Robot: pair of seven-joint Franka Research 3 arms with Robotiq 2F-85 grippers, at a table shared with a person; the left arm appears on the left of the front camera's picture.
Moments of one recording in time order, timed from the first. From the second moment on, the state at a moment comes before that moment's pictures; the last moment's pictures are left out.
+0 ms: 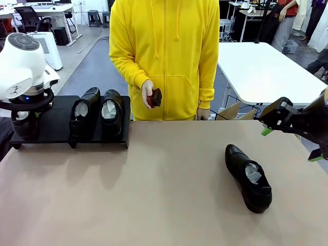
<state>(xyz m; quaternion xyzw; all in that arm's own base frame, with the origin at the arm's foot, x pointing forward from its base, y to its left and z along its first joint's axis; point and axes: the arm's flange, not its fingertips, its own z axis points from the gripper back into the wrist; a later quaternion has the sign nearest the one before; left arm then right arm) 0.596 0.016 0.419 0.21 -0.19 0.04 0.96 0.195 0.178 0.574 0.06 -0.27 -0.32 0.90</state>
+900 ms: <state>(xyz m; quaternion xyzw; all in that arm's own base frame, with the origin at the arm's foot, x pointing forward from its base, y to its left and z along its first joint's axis) 0.582 0.013 0.458 0.22 -0.19 0.05 0.95 0.195 0.178 0.574 0.06 -0.27 -0.32 0.90</state>
